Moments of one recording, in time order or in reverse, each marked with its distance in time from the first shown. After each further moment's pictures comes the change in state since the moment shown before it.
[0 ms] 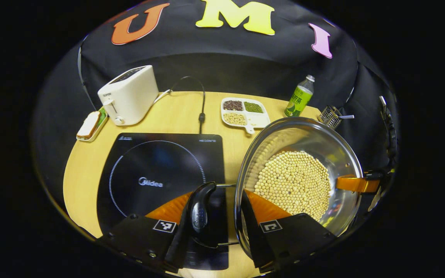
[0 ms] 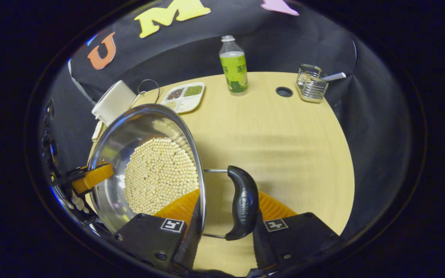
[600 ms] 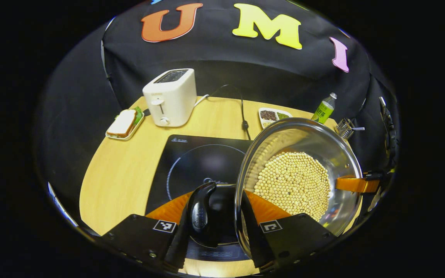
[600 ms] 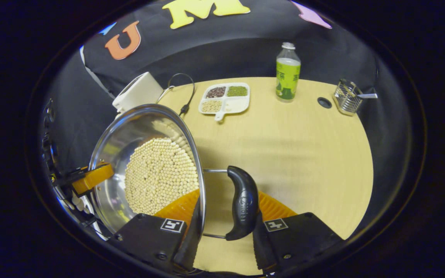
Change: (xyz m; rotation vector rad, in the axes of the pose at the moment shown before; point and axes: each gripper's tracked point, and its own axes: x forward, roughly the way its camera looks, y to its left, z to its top) left arm -0.044 0.107 0.001 -0.058 -0.018 0.084; right arm 0.010 0.114 0.000 -0.060 0.022 0.077
